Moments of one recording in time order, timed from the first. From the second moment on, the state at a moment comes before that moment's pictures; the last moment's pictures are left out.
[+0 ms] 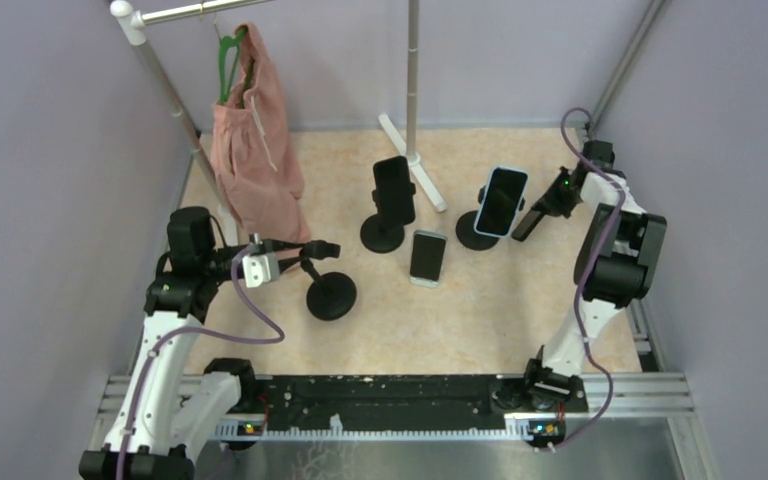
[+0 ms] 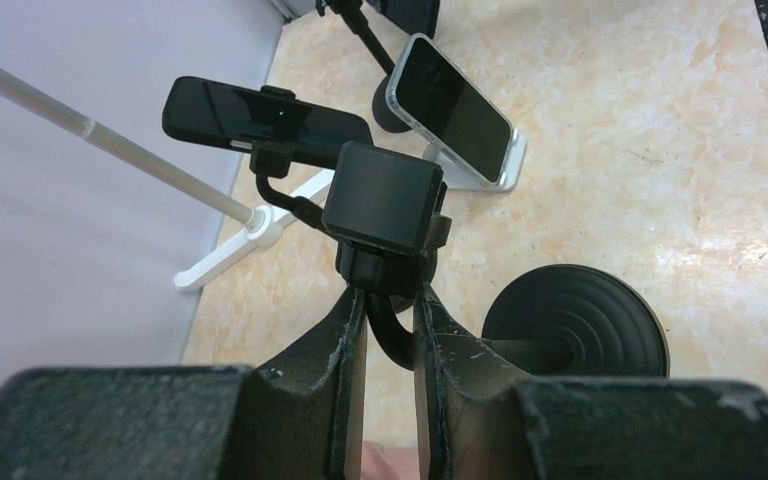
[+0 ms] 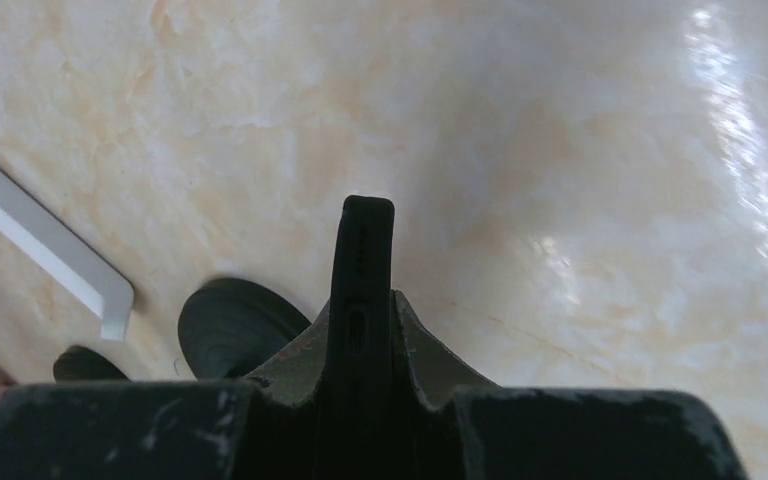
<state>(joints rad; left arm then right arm) -0.07 0.79 0.81 -0.51 1.18 1.09 -0.28 1.87 1.35 -0.51 -0.25 0.44</state>
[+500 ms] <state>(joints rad) -0.08 0.77 0.81 -0.50 1.19 1.06 -0.21 2.11 1.61 -0.63 -0.36 0.27</state>
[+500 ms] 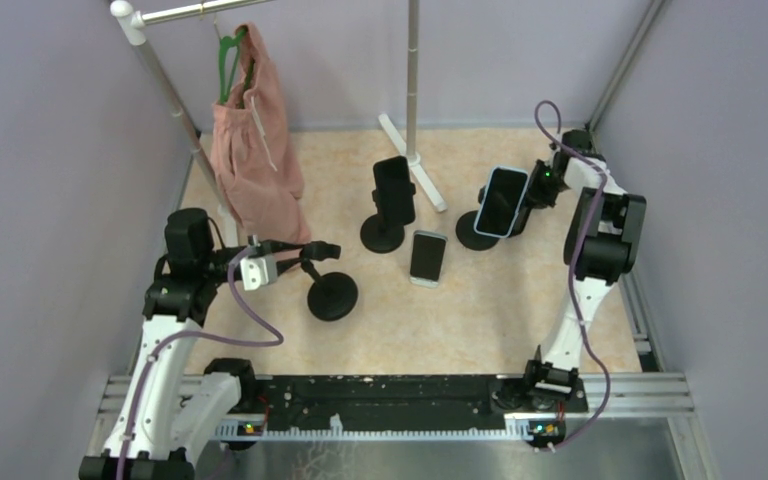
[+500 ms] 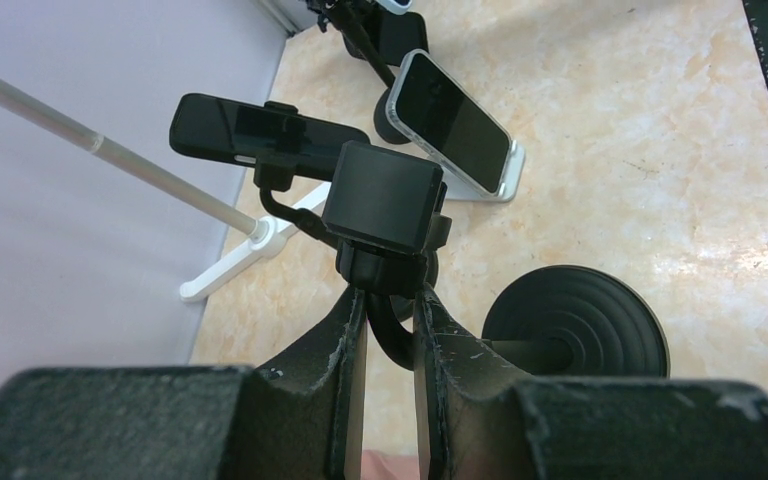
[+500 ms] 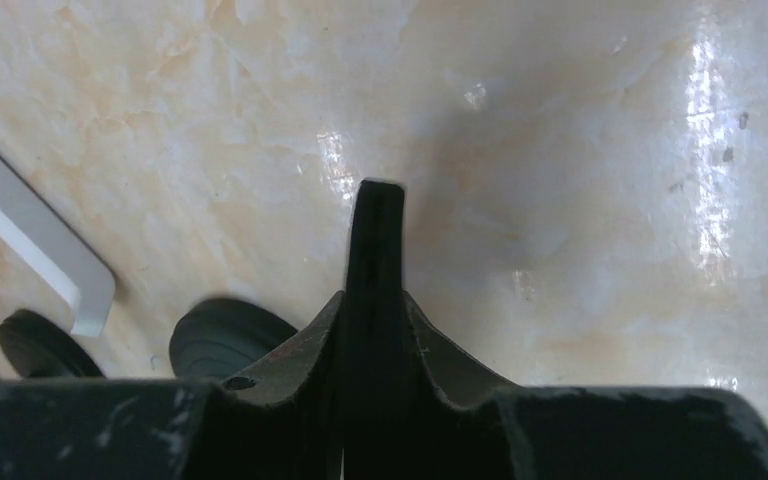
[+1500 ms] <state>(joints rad) -0.09 0.76 0.78 -0.50 1.19 1.18 -0.23 1.78 1.43 -0.61 0.00 0.37</state>
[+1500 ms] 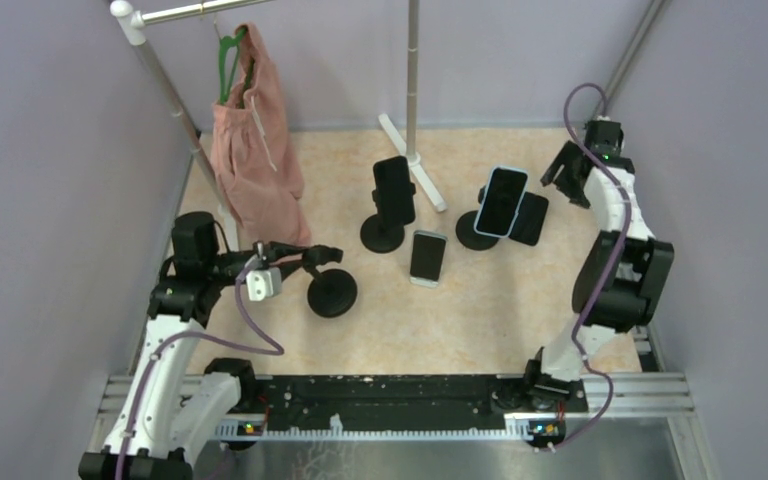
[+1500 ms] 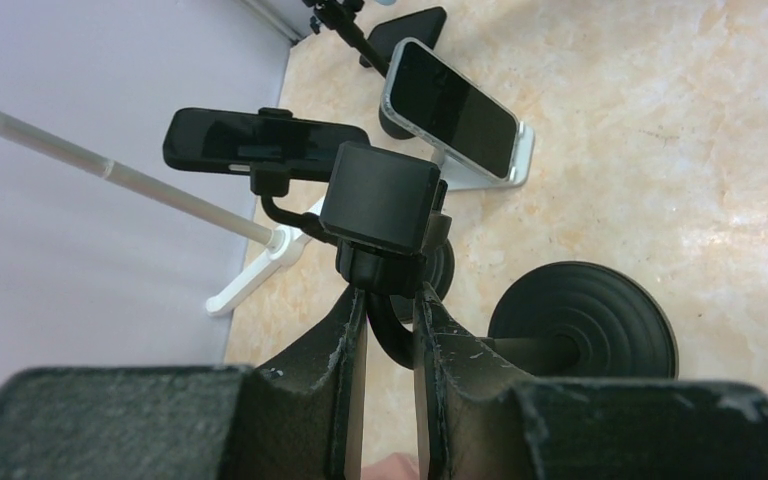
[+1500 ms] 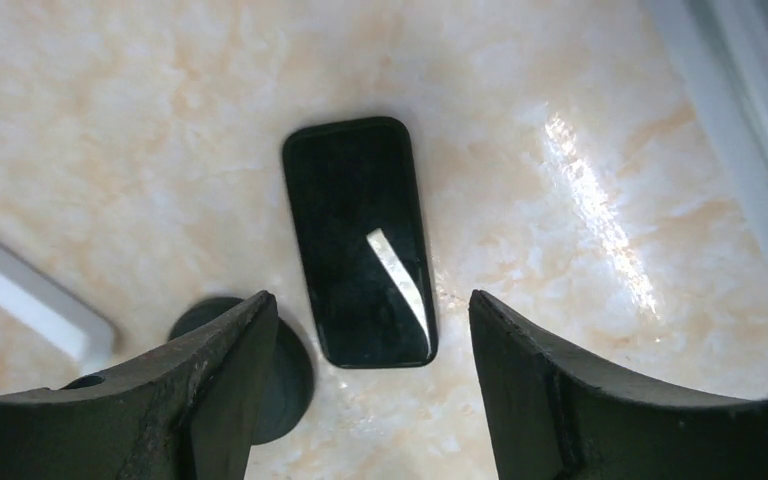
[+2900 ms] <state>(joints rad) -0.17 0.60 0.89 -0.61 0.87 1.28 1.02 1.33 1.30 -0.52 -0.32 0.06</state>
